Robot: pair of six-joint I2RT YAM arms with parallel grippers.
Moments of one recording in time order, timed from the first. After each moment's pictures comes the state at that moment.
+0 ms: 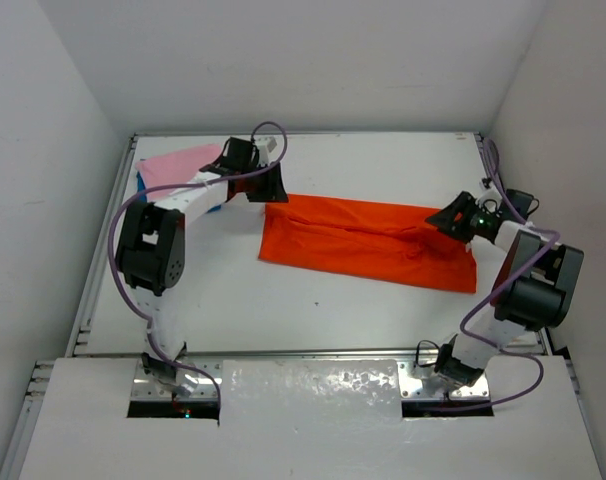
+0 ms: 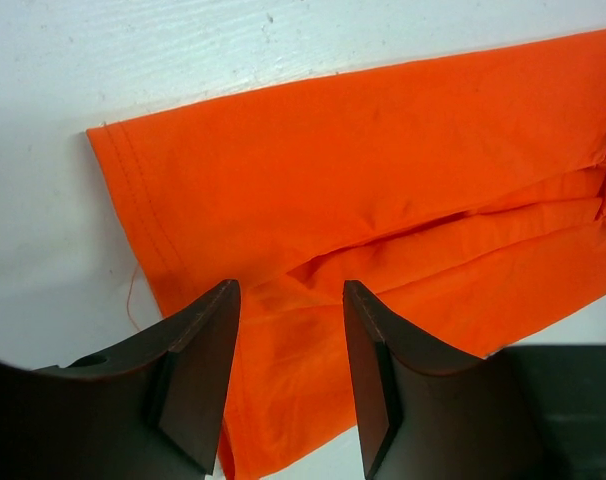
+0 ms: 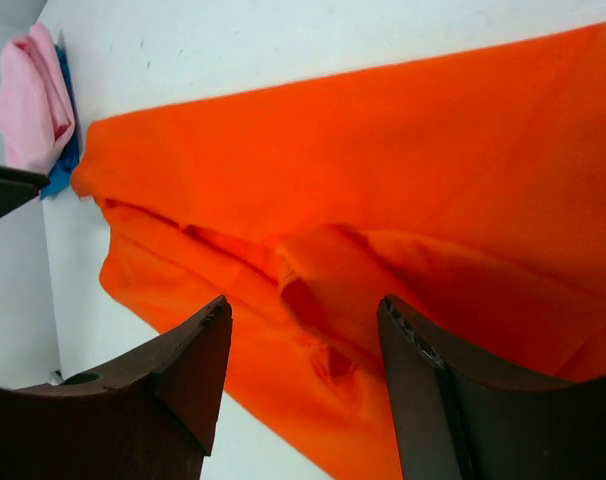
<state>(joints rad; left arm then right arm) -0.30 1.95 1.45 -0.32 0.36 -0.27 -0.46 1.72 0.87 -0.04 -0.84 0.23</state>
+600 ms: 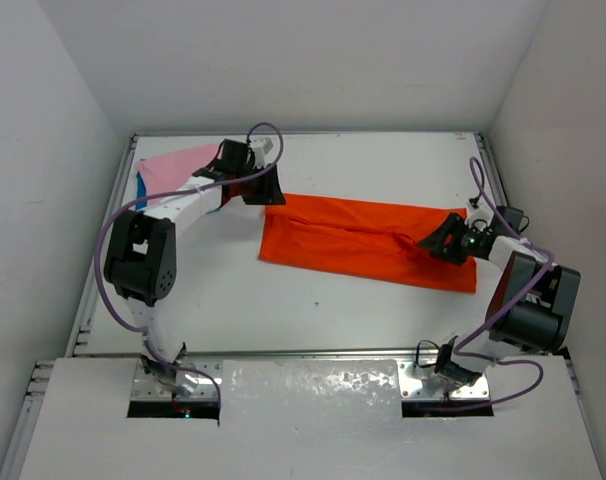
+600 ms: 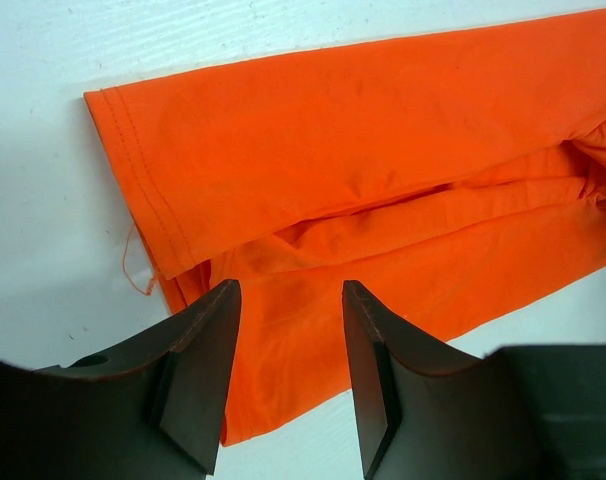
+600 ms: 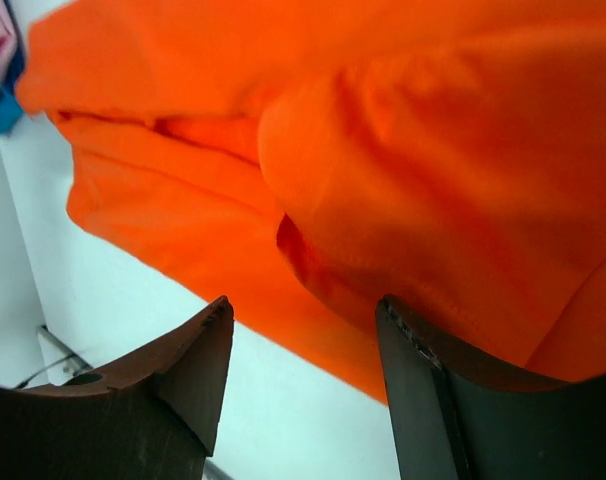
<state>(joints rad) -0.30 1.85 1.37 -0.33 0.36 -0.27 -0.43 1.54 0.71 -0.20 -0.79 0.14</state>
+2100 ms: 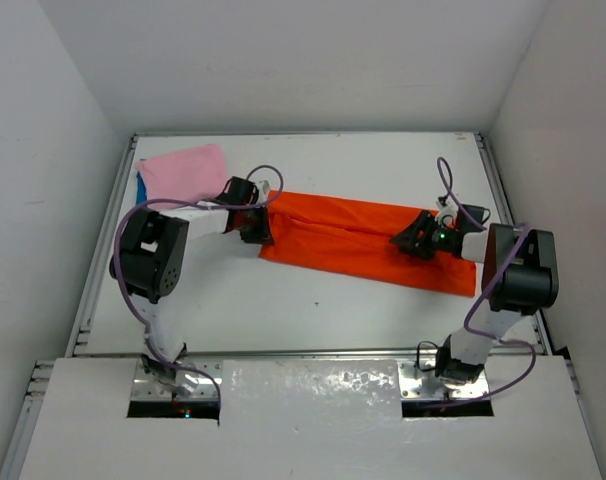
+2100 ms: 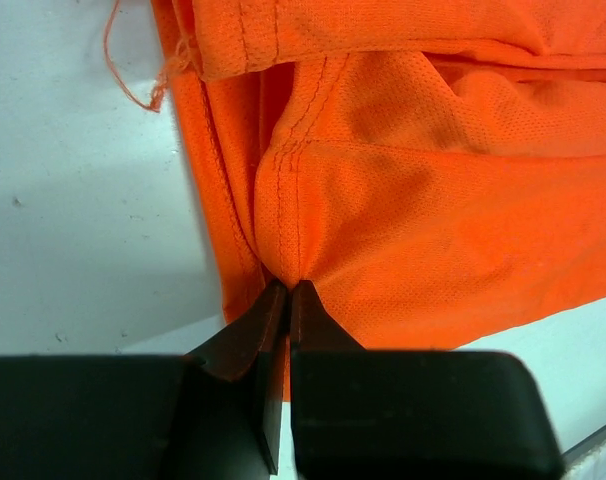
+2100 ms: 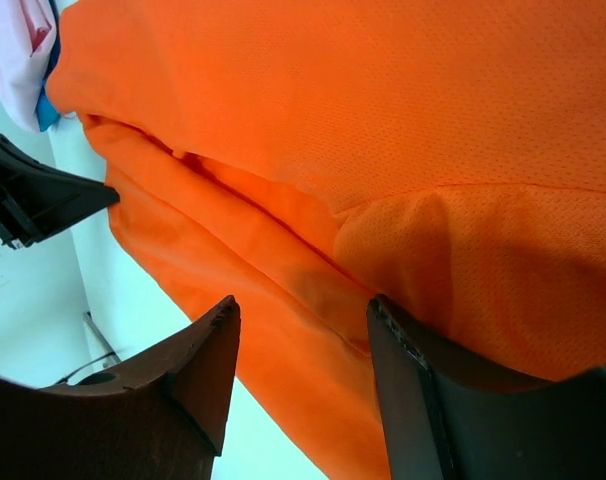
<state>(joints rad) -0.33 1.89 1.10 -0.24 0.29 -0.35 -0.23 1.78 0.67 0.20 -0.81 0.41</state>
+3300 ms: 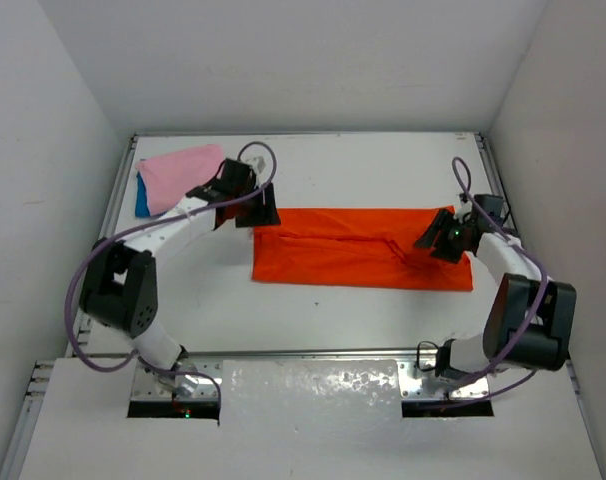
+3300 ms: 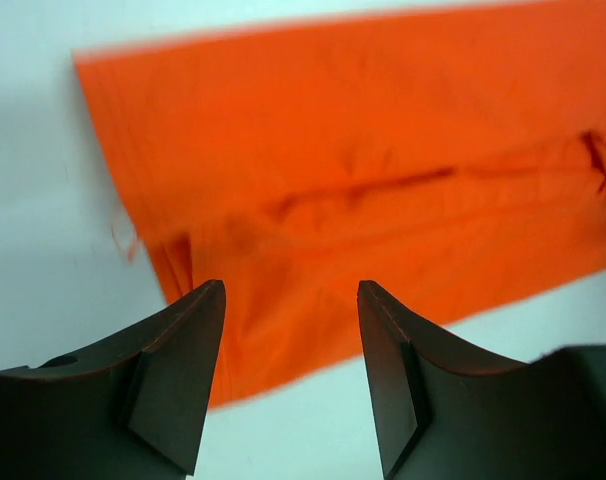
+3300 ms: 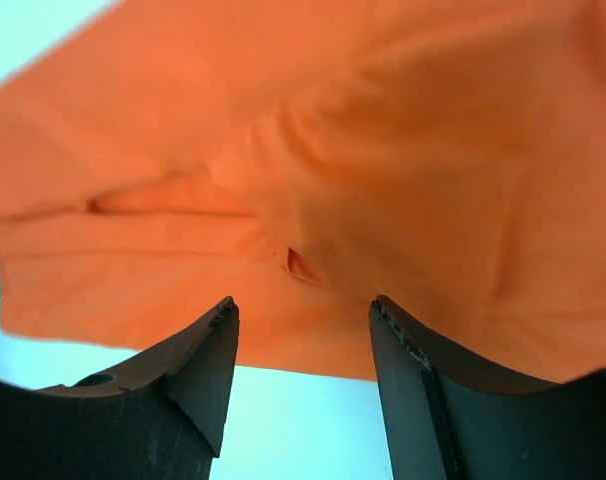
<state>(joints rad) -0.38 1.59 1.13 -0.44 0.17 -0.42 -0.25 1.43 0.74 -0.34 -0.42 0.30</state>
